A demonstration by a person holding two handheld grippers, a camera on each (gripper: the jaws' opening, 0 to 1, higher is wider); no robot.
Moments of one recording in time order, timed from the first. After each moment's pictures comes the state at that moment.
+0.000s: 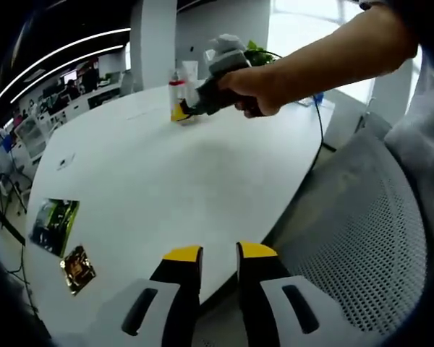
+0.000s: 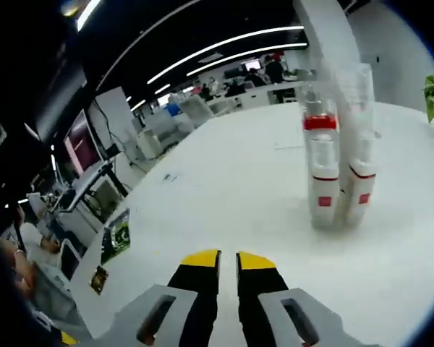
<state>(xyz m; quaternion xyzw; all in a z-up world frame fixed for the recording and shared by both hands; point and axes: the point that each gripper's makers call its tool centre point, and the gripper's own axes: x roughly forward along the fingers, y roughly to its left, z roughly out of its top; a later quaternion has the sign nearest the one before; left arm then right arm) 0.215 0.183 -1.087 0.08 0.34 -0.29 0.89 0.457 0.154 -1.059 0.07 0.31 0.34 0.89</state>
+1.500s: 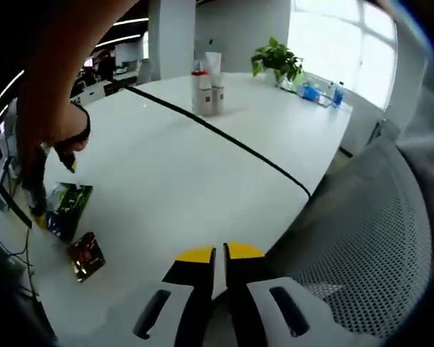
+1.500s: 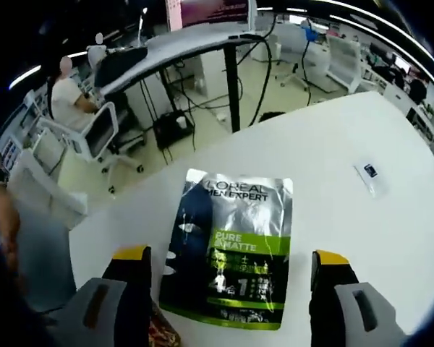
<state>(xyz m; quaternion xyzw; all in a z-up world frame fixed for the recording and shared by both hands) 0.222 0.201 -1.092 0.07 0.36 -0.24 0.90 0.385 0.456 -1.144 -0.27 0.42 0.51 0.70</state>
